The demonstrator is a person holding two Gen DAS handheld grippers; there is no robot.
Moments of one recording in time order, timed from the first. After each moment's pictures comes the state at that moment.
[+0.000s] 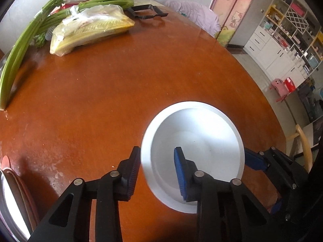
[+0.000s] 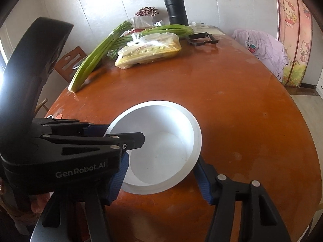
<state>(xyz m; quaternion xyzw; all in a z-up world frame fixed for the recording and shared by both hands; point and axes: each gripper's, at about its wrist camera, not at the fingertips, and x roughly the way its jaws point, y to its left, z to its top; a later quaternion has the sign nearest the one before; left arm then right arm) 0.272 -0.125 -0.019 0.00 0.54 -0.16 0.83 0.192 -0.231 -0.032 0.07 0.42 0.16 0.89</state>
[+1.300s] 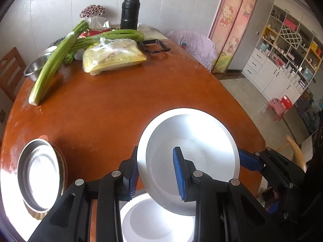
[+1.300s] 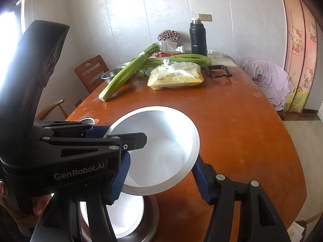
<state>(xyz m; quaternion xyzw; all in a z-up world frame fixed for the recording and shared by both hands) 0.175 -0.079 0.059 -0.02 0.44 -0.14 0.88 0.120 -0.195 0.036 0.03 0.35 0.19 0.92</state>
